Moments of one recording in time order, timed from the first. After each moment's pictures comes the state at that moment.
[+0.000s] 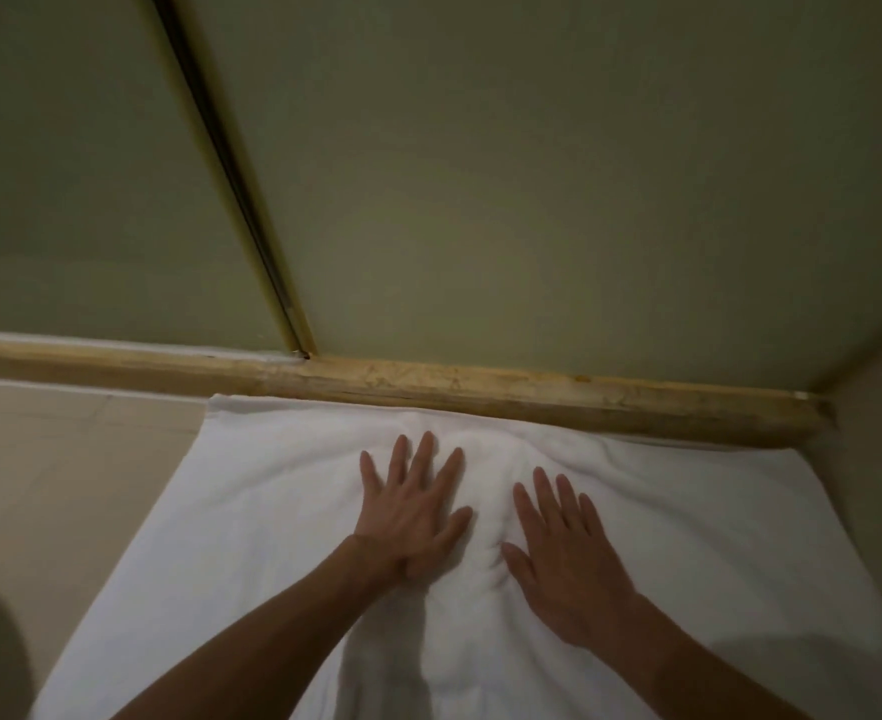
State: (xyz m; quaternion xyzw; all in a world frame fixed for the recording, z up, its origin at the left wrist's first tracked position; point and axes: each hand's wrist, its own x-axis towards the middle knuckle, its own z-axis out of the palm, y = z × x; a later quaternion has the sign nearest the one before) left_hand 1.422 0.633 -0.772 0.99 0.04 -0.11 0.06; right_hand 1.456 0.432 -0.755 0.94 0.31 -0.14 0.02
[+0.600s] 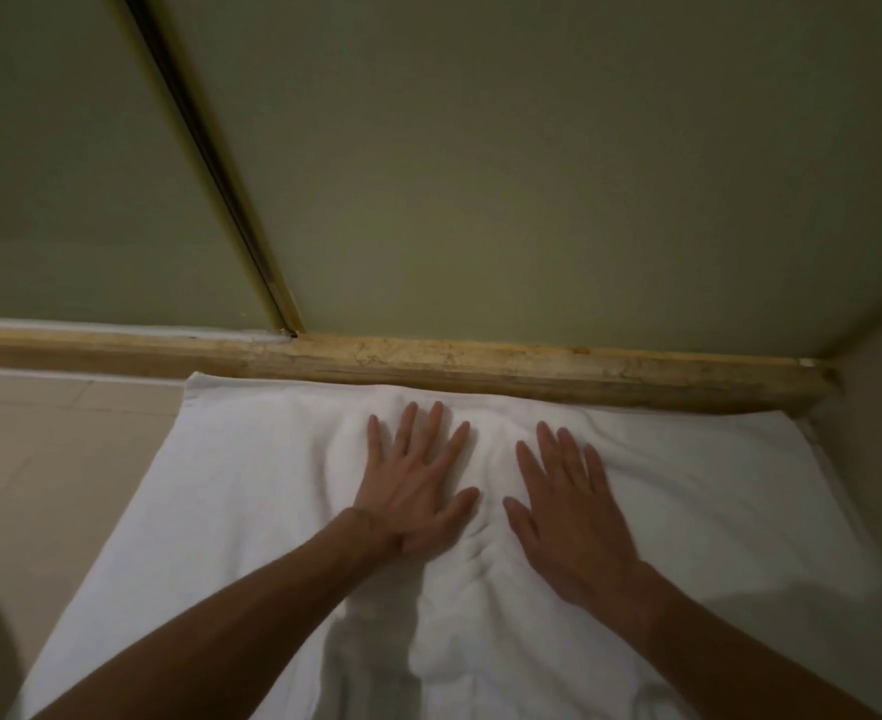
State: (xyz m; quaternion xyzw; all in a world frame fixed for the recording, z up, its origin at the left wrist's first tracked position) left_hand 1.431 0.634 -0.774 1.00 0.00 -0.07 0.05; right_hand 1.469 0.433 -0.763 0.95 0.31 -0.05 -0.01
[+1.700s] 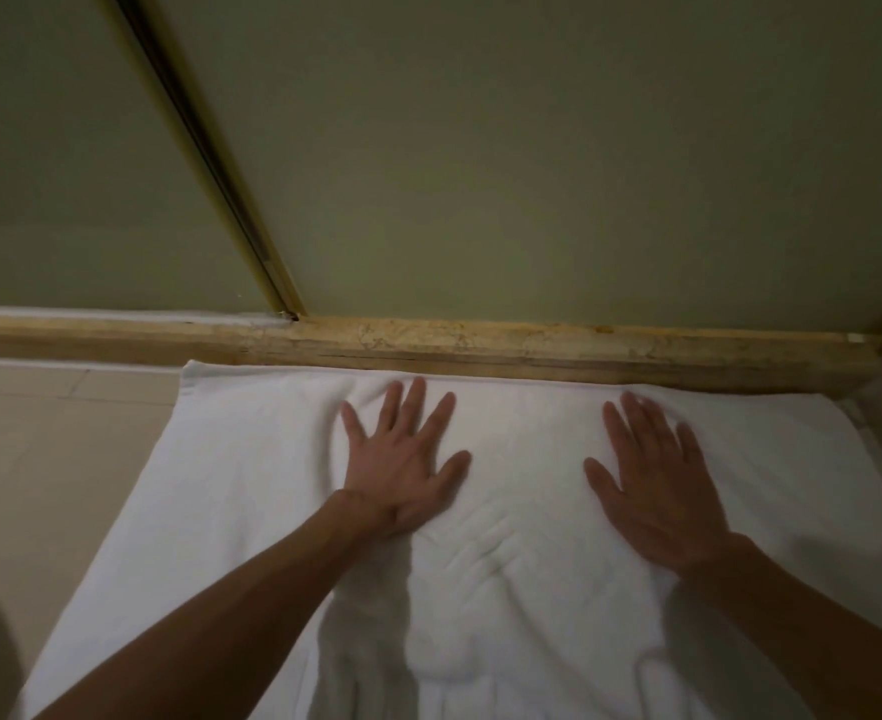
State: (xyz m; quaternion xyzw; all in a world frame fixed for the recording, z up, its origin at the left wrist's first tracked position) left_hand 1.440 0.661 -0.794 1.00 0.06 -0.03 0.05; right_hand 1.521 0.387 -0.790 0.98 0.21 -0.05 -0.01
